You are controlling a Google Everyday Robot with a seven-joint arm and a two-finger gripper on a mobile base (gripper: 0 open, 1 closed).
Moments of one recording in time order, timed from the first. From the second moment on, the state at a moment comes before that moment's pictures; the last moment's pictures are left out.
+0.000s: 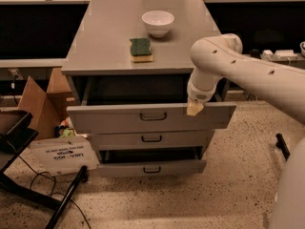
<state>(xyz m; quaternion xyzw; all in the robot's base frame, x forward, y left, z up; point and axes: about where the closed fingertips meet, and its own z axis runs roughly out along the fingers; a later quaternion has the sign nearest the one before) 0.636 -0.146 0.680 -0.66 0.75 -0.02 0.09</state>
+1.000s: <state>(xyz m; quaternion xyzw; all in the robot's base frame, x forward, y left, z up) 0.590 -0.152 0.661 -0.66 0.75 -0.01 0.08</state>
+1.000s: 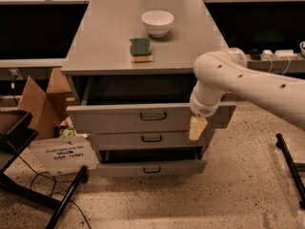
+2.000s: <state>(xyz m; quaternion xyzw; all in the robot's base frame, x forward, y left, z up) 0.556 -0.156 0.670 -0.64 0.76 0.00 0.08</state>
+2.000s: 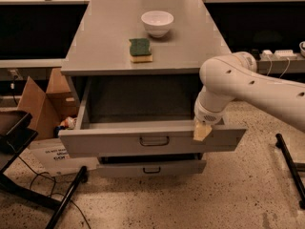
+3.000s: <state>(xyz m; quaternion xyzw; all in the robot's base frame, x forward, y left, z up) 0.486 -0.168 0.680 -0.59 0.81 -0.01 0.04</state>
